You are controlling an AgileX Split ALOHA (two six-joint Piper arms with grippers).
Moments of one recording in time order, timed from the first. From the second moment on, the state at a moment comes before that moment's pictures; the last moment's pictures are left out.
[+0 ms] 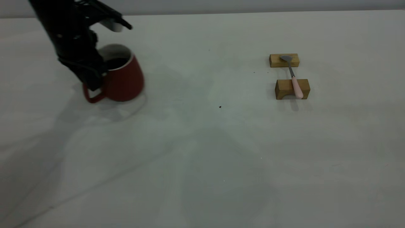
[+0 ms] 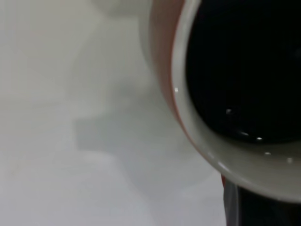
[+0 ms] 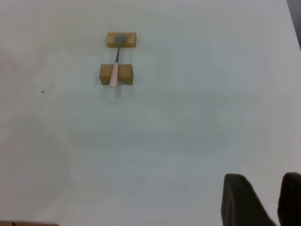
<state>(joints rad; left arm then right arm) -0.21 2.30 -1.39 0.05 0.52 0.47 0.03 0.02 -0.47 0.02 1.14 -0.01</state>
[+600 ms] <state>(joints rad) -0.38 2.31 -1.40 0.04 0.43 0.45 0.03 0.02 -0.47 0.02 1.14 -0.01</state>
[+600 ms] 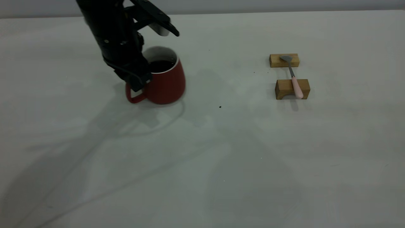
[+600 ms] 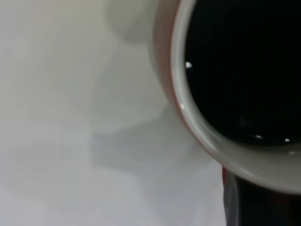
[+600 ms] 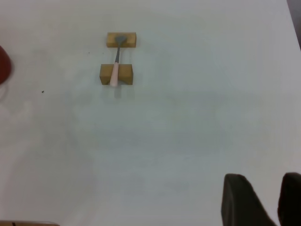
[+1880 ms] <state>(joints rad) -0.40 1.81 -1.50 0.20 1.17 0.27 0.03 0.02 -0.47 0.02 1.14 -0.01</state>
